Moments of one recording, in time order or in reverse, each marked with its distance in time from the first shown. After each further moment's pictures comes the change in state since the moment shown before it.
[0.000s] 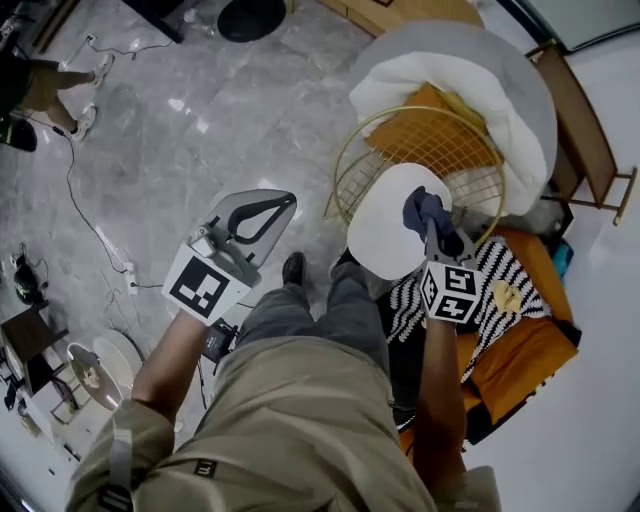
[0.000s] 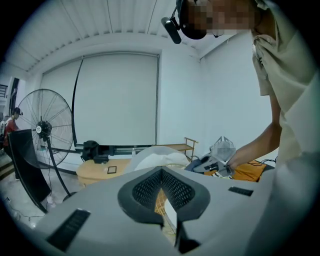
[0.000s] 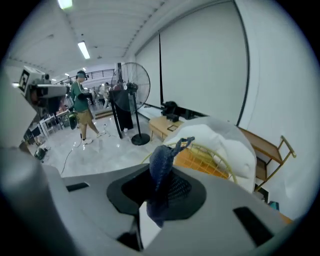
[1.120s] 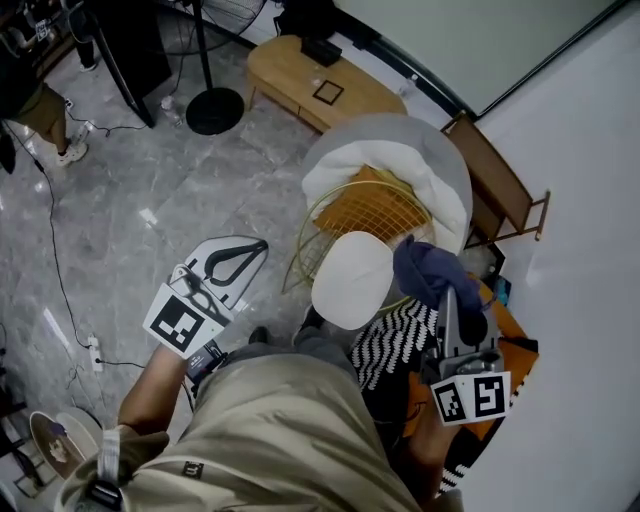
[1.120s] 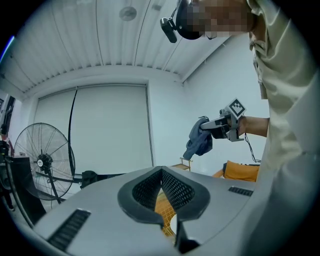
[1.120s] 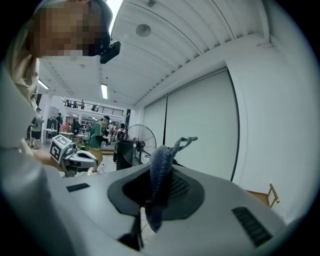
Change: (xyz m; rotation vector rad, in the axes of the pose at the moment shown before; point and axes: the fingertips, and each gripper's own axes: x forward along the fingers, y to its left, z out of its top) left arm -0.139 -0.024 0.094 0.120 -0.255 -0.051; right arm -0.319 0.098 0.220 -0.077 -0.591 -0.033
